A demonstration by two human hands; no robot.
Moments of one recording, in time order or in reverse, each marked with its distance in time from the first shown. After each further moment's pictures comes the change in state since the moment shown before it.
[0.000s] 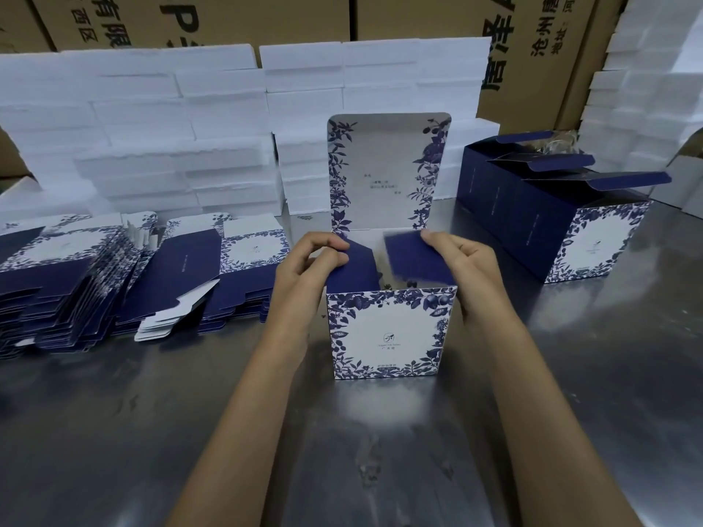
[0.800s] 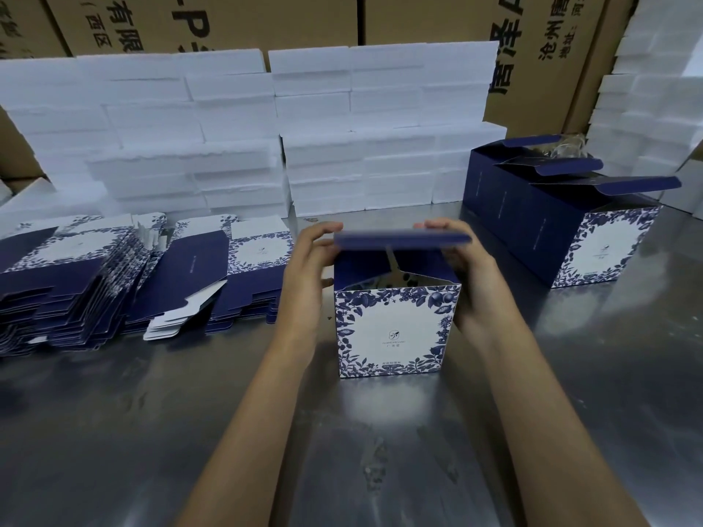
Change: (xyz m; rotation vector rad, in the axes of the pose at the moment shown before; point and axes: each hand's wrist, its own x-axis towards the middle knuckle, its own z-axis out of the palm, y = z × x) left_hand 0.003 -0.001 0.003 -0.027 0.100 0.021; right_hand 0.005 0.006 0.002 0.291 -0.096 0.002
